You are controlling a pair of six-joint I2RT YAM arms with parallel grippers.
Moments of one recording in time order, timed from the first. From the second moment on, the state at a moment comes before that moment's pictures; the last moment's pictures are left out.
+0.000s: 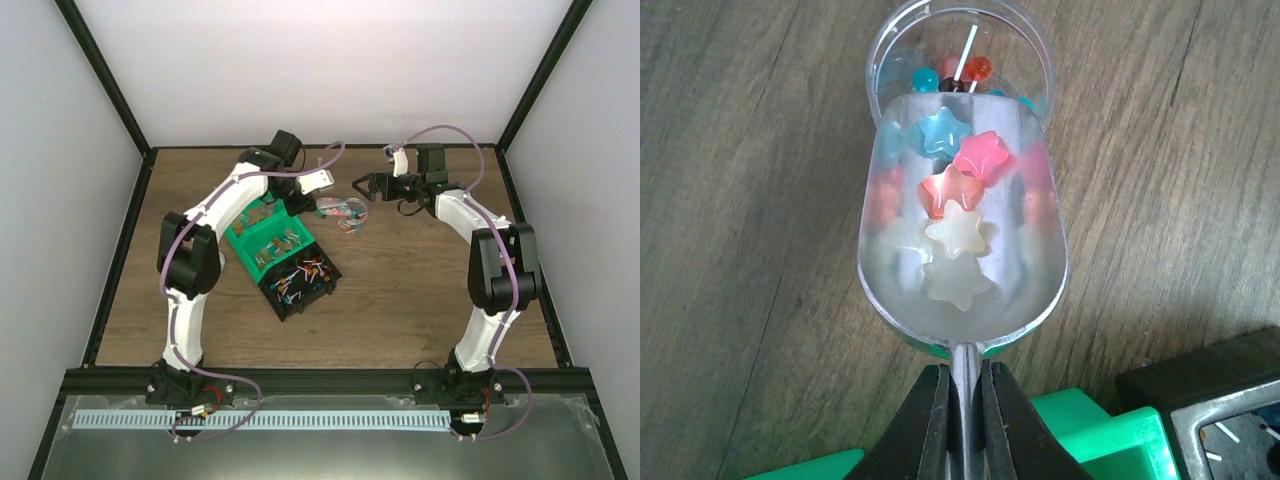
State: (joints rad) left arm -0.45 2.11 1.92 -0.96 0.38 0.70; right arm 0.16 1.82 1.30 -0.10 -0.73 0.16
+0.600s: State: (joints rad) left arm -0.48 2.15 2.07 -1.10 0.25 0.71; right arm 0.16 1.82 1.30 -0.10 -0.73 0.16
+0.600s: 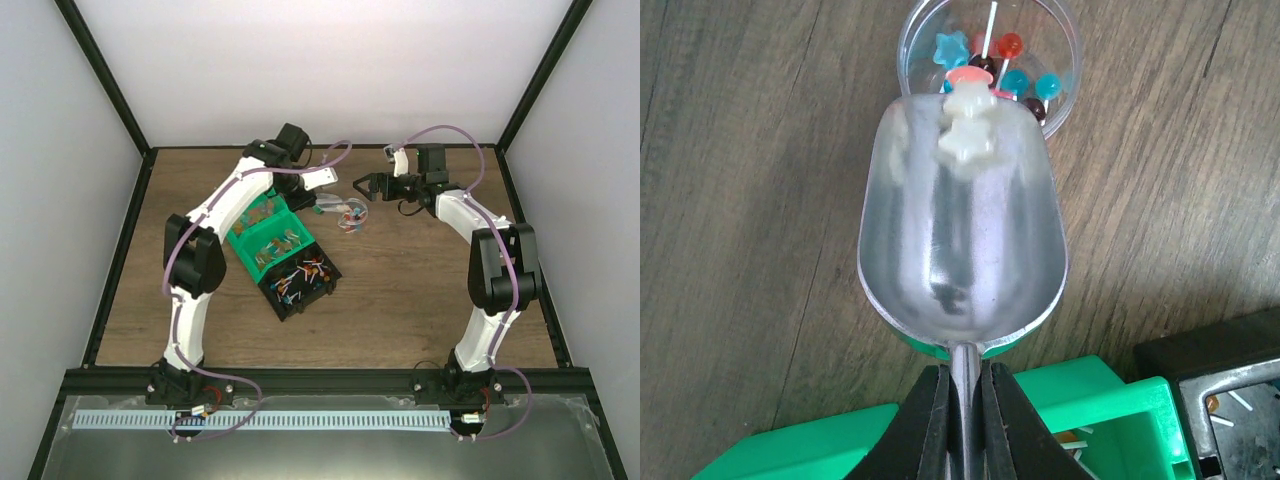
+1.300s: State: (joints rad) left arm -0.48 2.16 2.11 -1.13 0.30 0.71; right arm 0.15 1.82 1.30 -0.10 -0.73 0.16
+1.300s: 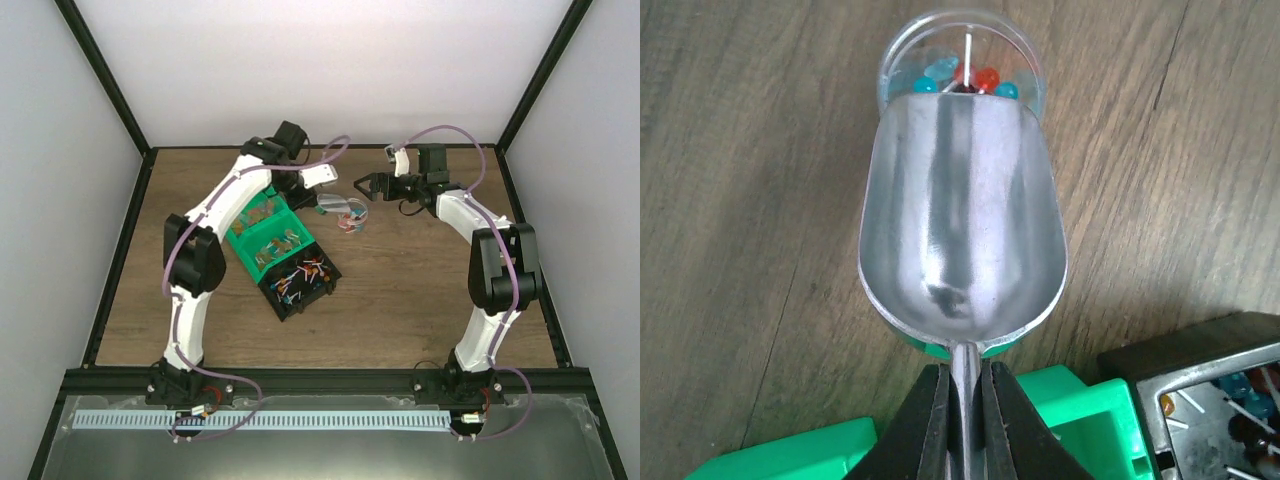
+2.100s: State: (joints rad) left arm 0.07 1.64 1.53 -1.04 0.46 0.72; right arm 0.23 1.81 1.27 -0.07 -0.80 0.14
